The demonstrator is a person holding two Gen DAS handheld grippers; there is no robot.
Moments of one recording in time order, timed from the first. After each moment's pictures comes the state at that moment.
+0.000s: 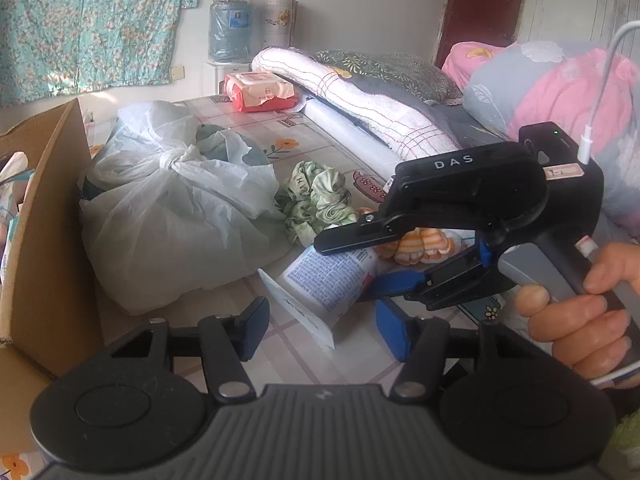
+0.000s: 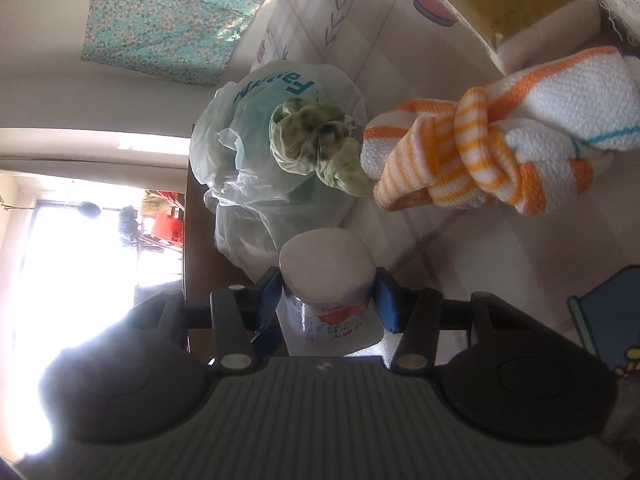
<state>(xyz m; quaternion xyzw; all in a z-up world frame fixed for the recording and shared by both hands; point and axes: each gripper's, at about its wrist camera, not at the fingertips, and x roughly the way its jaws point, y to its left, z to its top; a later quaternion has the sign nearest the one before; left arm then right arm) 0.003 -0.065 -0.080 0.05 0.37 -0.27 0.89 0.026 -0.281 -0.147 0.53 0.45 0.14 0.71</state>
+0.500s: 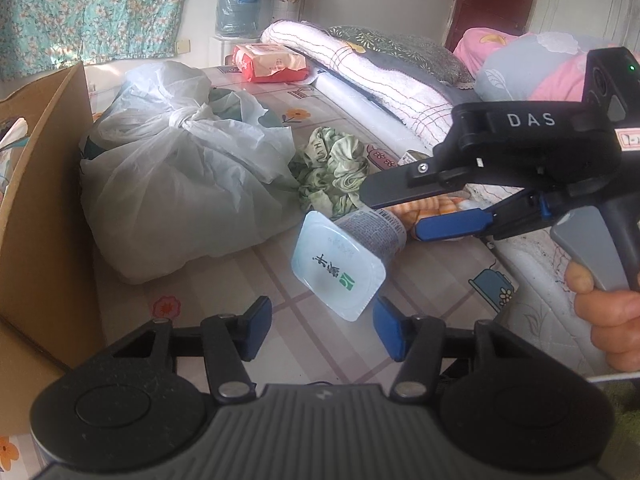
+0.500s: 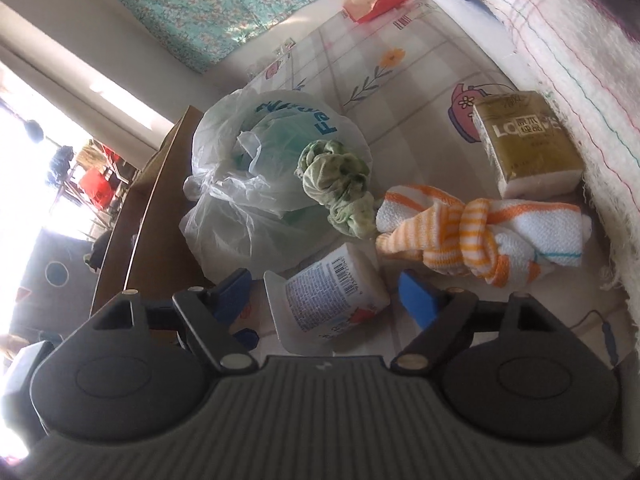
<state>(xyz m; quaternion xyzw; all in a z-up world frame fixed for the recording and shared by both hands) 0.006 -0.055 -0.095 0.04 0.40 -0.26 0.88 0.023 -0.260 -0.083 0.31 0.44 0.11 0.84</state>
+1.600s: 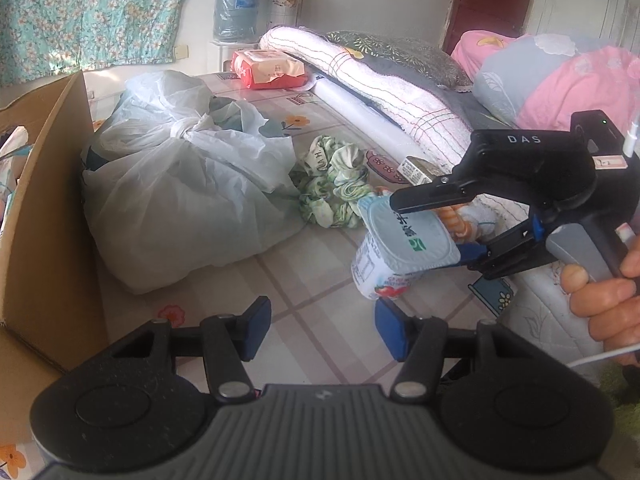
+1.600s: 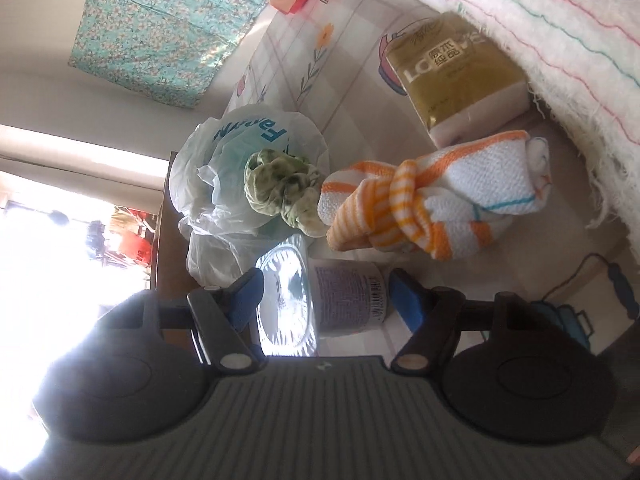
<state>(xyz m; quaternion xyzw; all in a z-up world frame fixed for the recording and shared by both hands) 0.009 -0.054 -0.091 0.04 0.39 -0.26 0.88 0.012 -0.309 -0.132 0.49 0.43 0.09 0.75</state>
